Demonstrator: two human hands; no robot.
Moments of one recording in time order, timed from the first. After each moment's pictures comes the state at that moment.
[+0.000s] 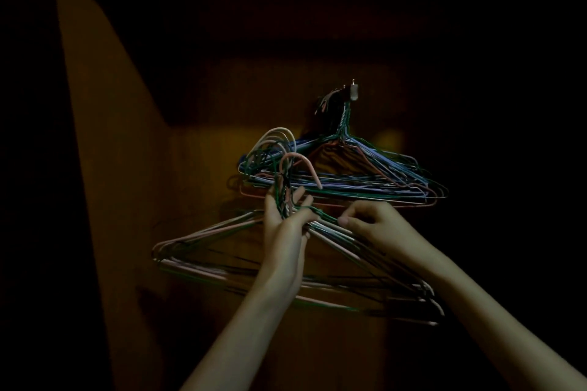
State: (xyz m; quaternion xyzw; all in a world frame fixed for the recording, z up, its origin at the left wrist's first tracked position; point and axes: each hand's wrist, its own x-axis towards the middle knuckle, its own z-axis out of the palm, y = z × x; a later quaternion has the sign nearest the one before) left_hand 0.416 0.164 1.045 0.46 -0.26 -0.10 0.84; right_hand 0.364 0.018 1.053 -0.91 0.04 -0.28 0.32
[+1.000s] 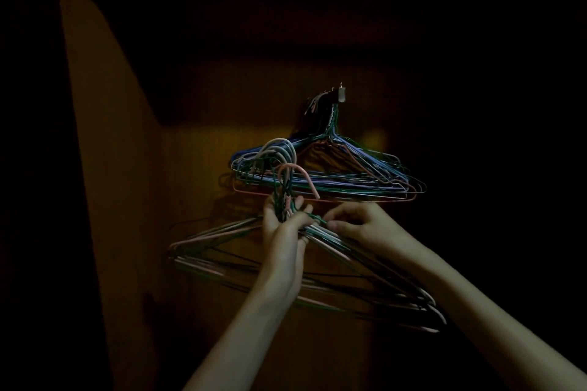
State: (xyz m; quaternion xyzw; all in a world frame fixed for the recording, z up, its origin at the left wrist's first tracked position) left_hand 0.398 0.169 1.035 0.39 -0.24 -0.14 0.88; right_hand 0.344 0.038 1.051 -0.90 0.04 -0.25 0.37
